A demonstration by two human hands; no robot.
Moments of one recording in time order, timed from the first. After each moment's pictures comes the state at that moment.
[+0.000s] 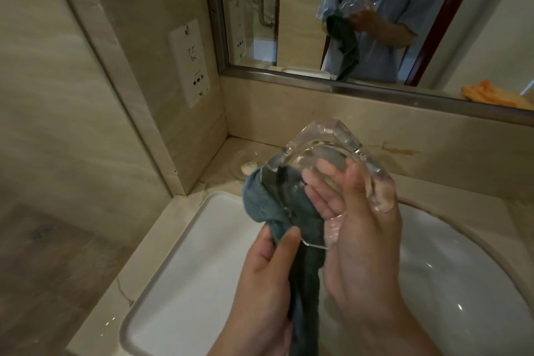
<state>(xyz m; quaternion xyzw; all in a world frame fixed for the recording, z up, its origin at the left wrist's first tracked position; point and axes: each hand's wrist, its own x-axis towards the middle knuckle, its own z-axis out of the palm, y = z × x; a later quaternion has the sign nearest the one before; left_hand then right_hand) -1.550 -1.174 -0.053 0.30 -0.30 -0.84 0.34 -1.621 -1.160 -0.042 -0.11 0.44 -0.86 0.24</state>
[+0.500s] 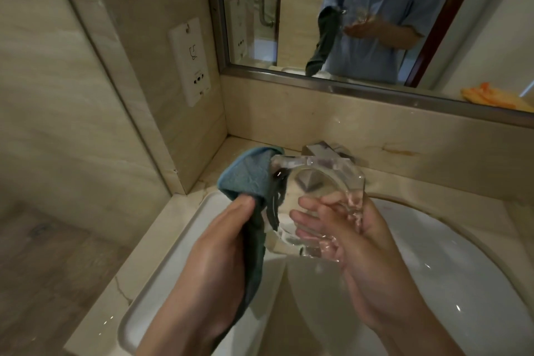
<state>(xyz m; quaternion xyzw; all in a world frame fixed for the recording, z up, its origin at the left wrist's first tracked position) -1.526 -1.208 -0.039 0.25 -0.35 -0.85 0.31 -1.637 -1.132 -0.061 -0.21 0.54 -0.71 0.40</state>
